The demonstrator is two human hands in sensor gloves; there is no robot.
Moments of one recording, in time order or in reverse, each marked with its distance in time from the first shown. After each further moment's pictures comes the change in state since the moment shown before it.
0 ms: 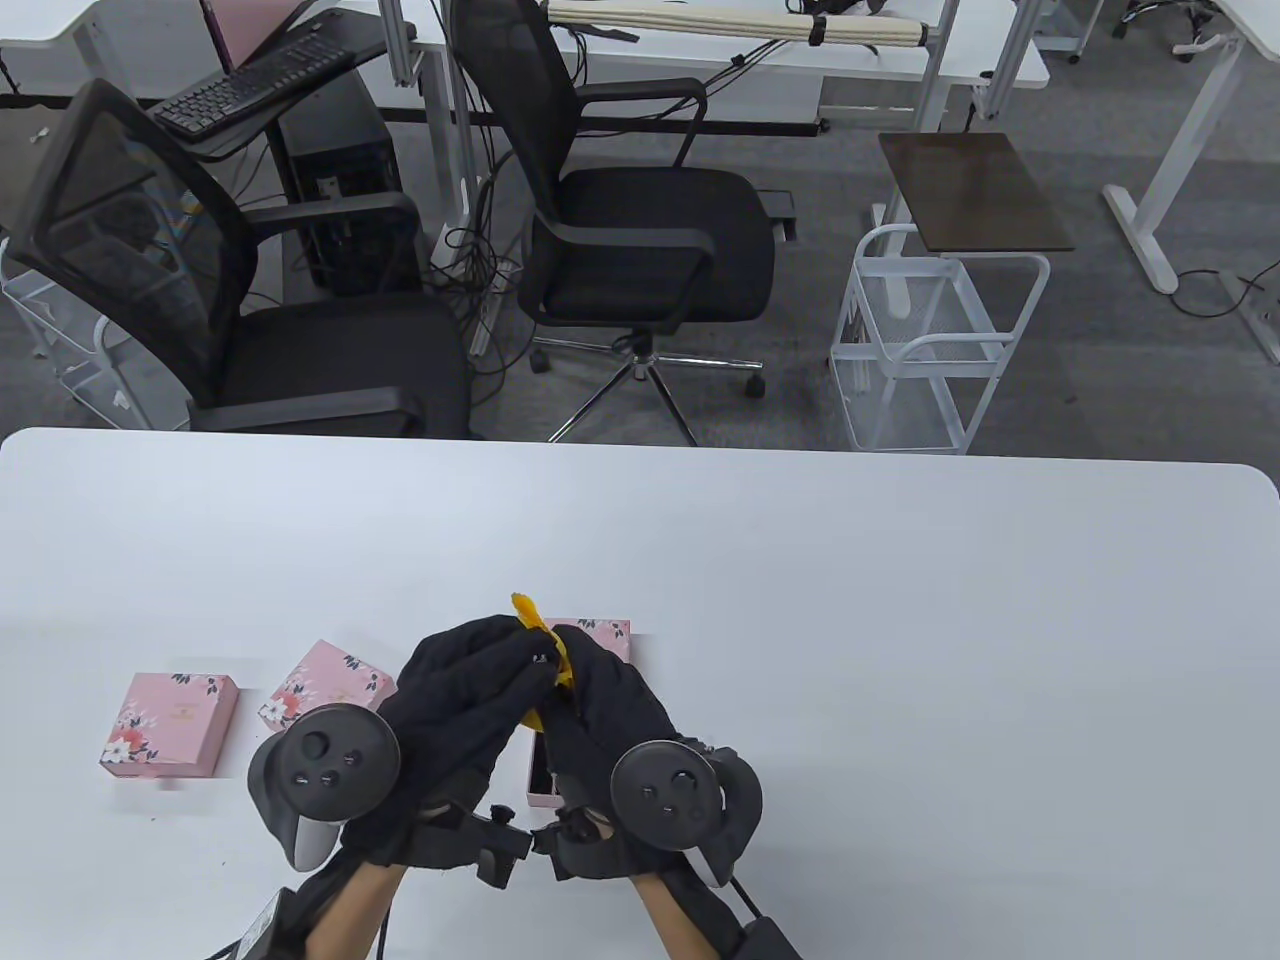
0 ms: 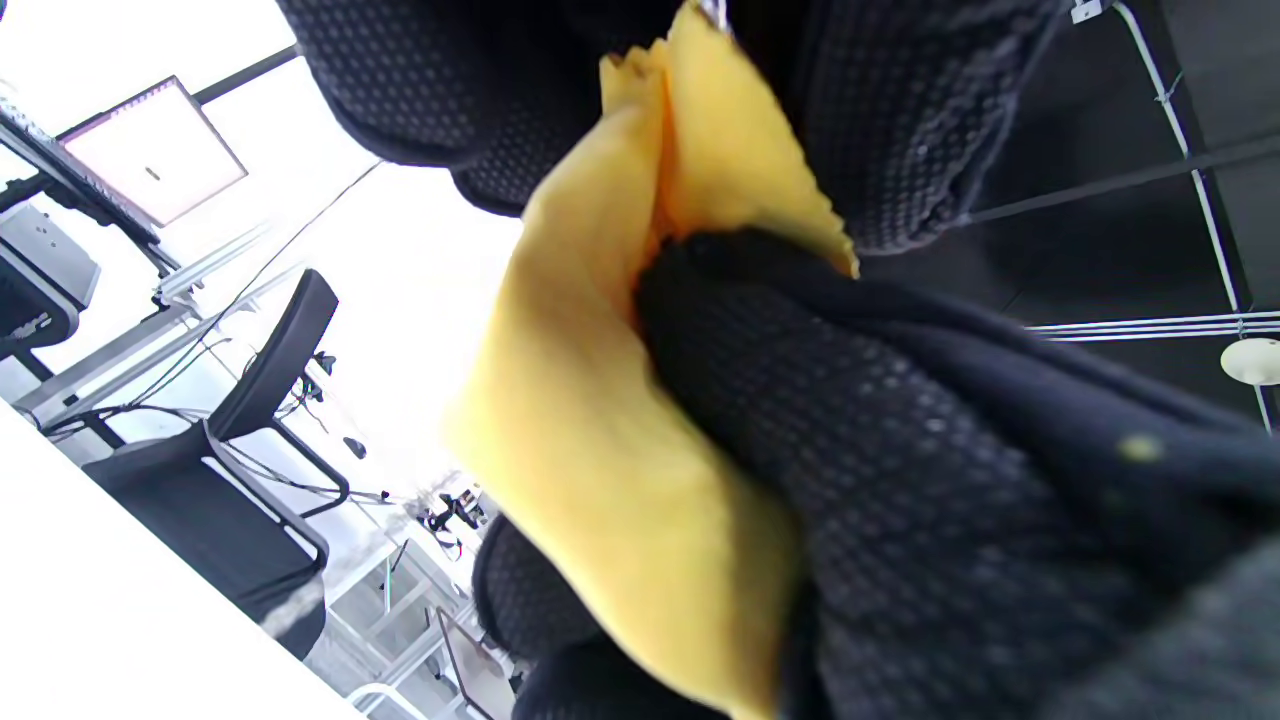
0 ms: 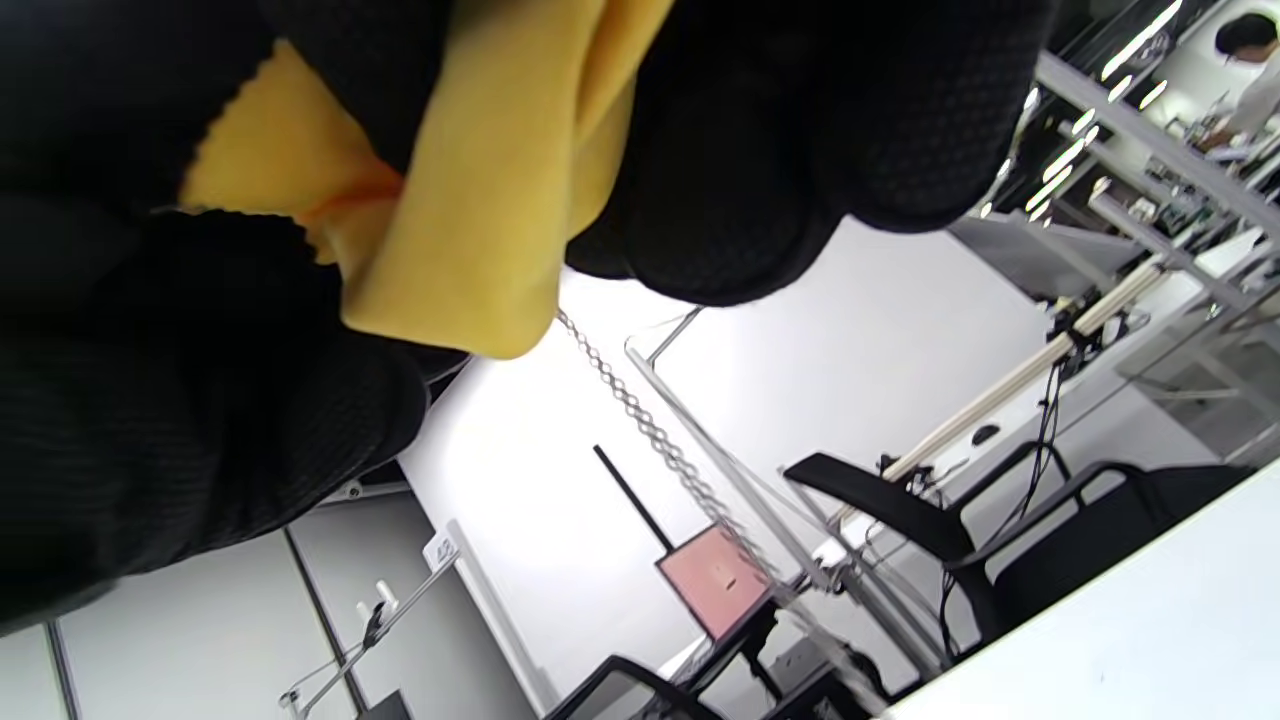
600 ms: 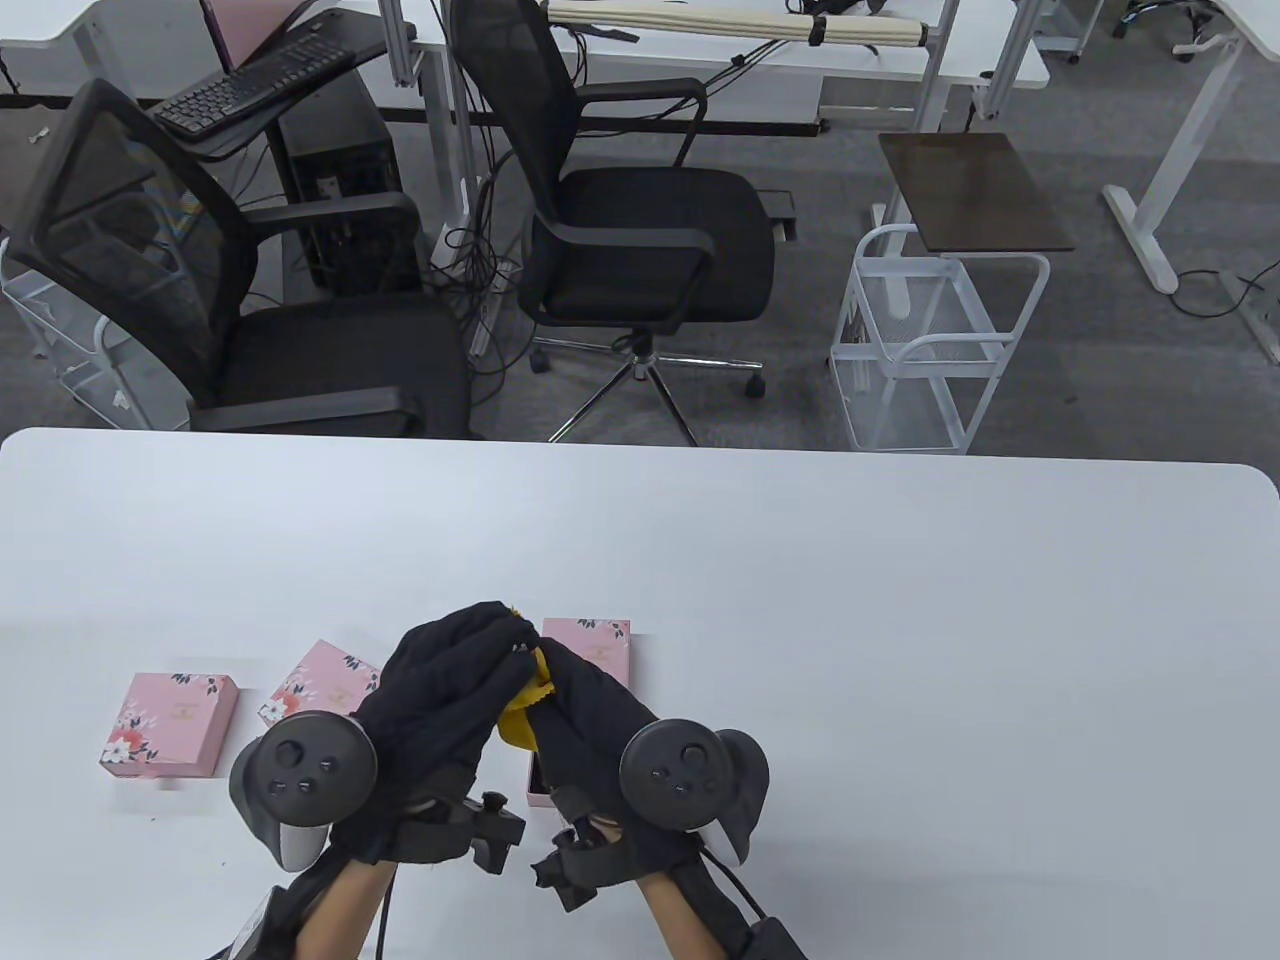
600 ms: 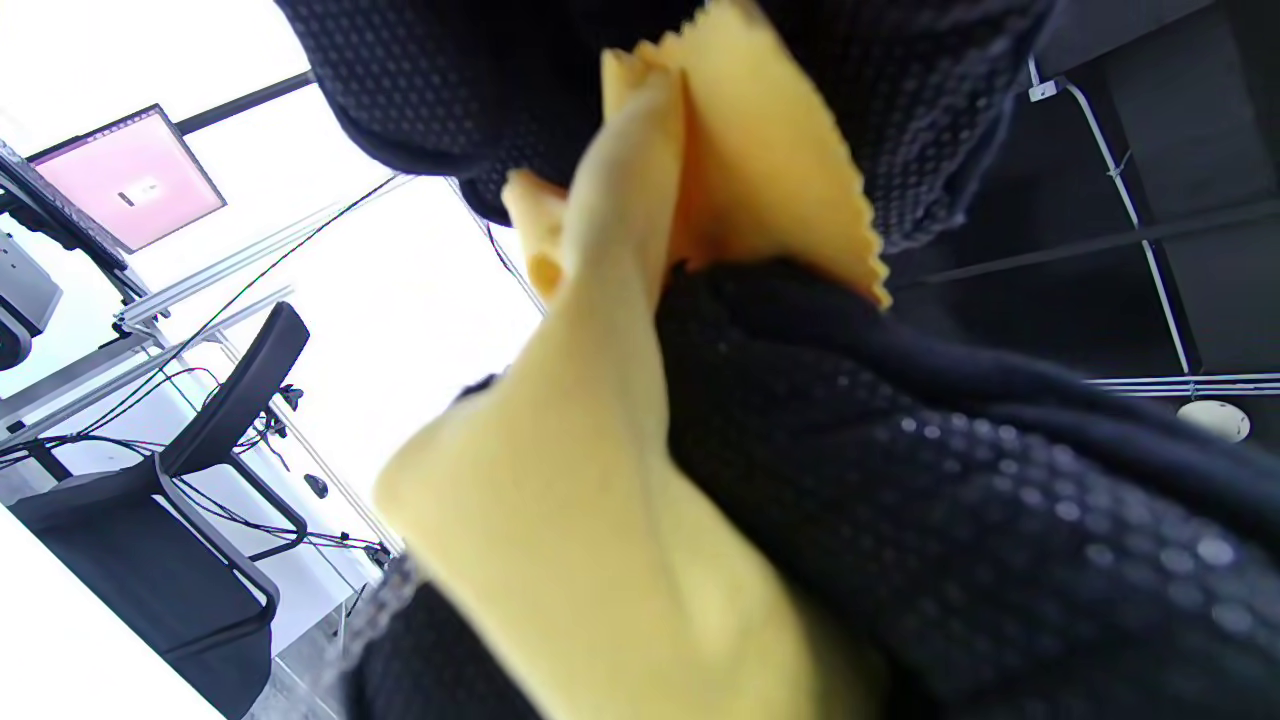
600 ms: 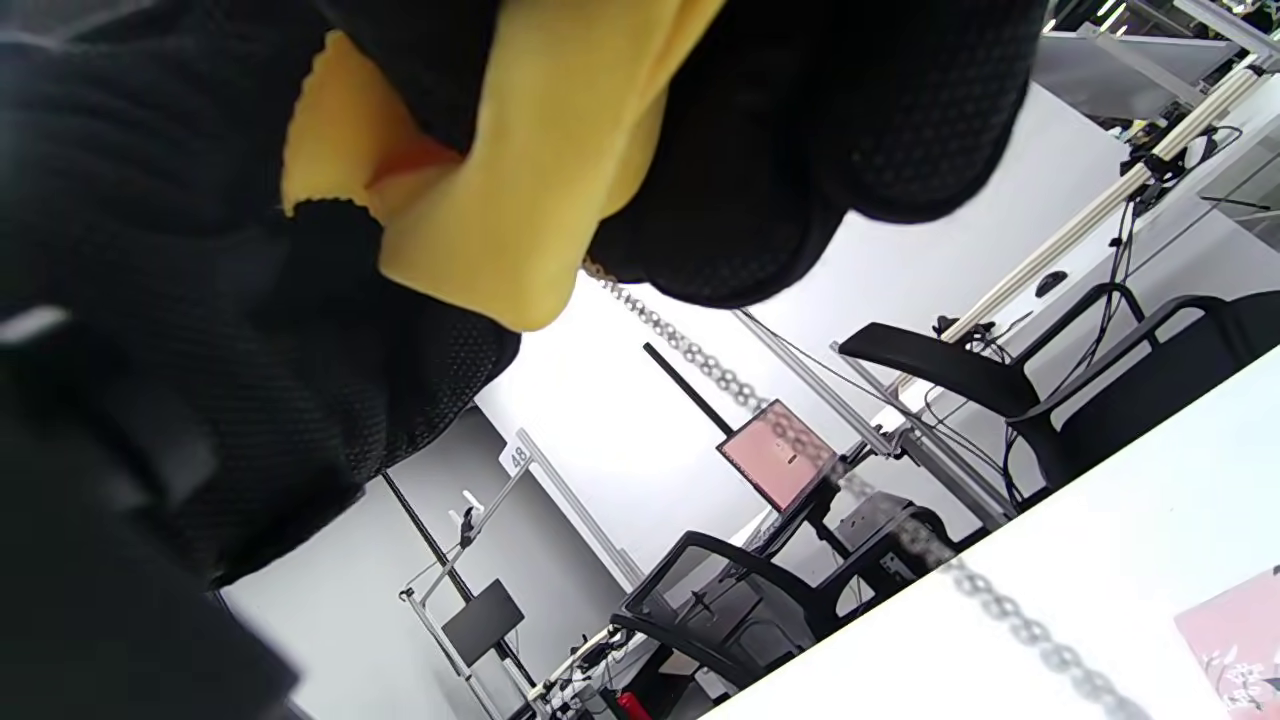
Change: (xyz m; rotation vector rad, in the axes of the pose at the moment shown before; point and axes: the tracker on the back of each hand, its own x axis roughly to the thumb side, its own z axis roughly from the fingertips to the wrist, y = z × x) left_hand -0.003 0.008 -0.001 0.069 -0.032 0.049; right_hand 0.003 -0.001 -0.004 0.159 -0.019 -0.109
